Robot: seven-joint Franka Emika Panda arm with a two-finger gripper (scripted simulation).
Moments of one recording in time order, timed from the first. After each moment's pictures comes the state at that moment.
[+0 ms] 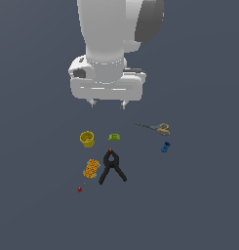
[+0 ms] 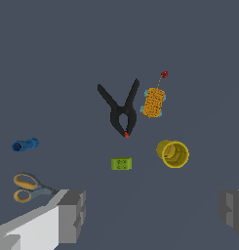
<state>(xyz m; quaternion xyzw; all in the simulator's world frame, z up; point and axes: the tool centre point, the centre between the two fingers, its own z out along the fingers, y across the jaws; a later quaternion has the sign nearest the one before) -0.009 -0.035 0.318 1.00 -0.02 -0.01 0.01</state>
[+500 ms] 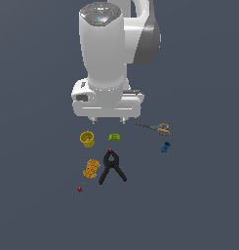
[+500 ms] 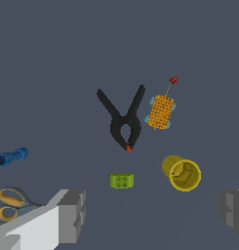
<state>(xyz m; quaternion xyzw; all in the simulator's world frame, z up) 0.020 -0.035 0.272 1.00 -0.01 -0.01 0.01</state>
